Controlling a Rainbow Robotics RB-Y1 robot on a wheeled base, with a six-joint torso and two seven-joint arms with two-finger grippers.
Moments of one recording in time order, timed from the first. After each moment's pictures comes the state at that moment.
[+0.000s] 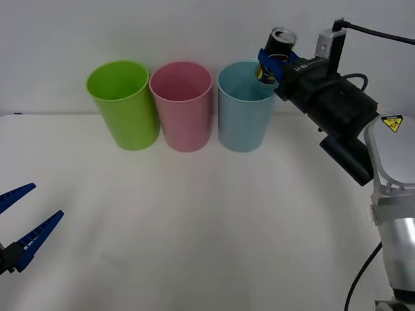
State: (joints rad) right arm -0.49 -0.20 -0.14 -1.54 1.69 -0.57 -0.50; left arm 0.35 0.40 0.52 -1.66 -0.96 -1.22 0.00
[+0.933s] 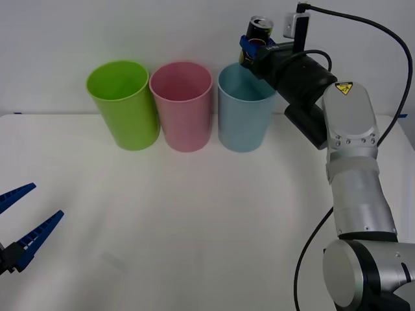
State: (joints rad) right arm -0.77 -0.04 -0.31 -1.20 1.88 -0.55 -0.43; left arm 0.35 0.40 0.52 -1.66 -0.96 -1.22 0.00
